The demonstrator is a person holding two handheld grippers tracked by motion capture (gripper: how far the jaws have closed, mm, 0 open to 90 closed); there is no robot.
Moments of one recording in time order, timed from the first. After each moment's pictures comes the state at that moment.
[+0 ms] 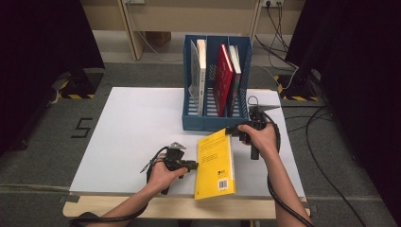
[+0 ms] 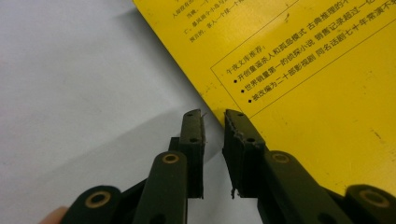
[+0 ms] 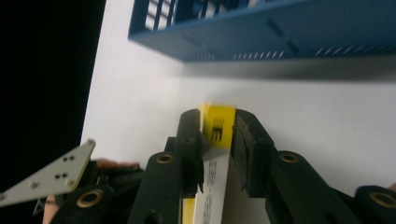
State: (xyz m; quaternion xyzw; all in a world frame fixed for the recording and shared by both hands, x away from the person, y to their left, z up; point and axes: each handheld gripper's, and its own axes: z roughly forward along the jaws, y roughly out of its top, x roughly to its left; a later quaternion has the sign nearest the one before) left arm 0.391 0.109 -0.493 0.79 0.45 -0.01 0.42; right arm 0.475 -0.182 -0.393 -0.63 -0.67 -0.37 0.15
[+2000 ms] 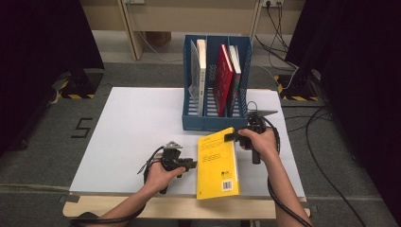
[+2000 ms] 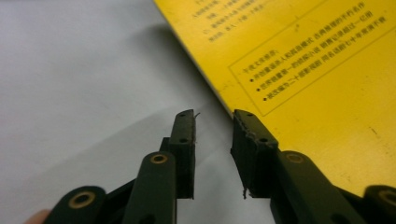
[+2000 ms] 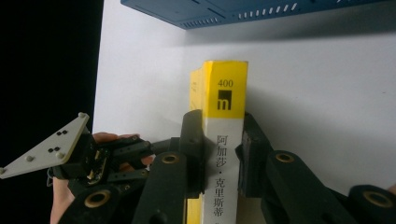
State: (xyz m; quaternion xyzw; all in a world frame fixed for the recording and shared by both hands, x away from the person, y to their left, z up) left arm 0.389 0.121 -0.490 0.77 0.45 0.01 0.45; right arm 0.472 -0.187 -0.410 -0.62 -0.66 -0.36 0.21
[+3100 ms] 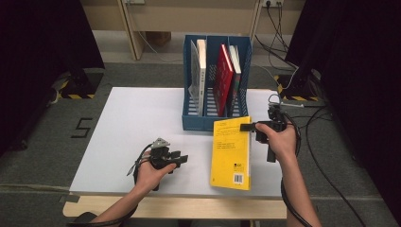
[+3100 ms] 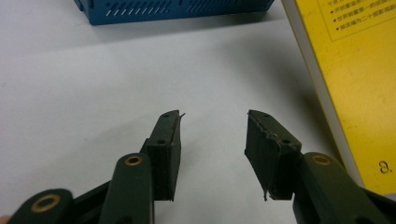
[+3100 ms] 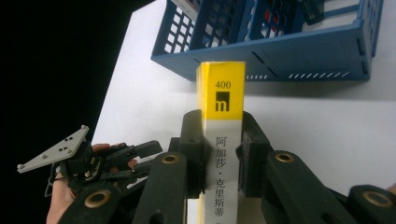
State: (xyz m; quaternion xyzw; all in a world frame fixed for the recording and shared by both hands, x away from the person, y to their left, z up) left arm 0.389 0.151 -0.484 0.75 0.46 0.06 0.47; right arm 0.445 -0.224 -0.357 -0.61 -0.66 -0.44 0.10
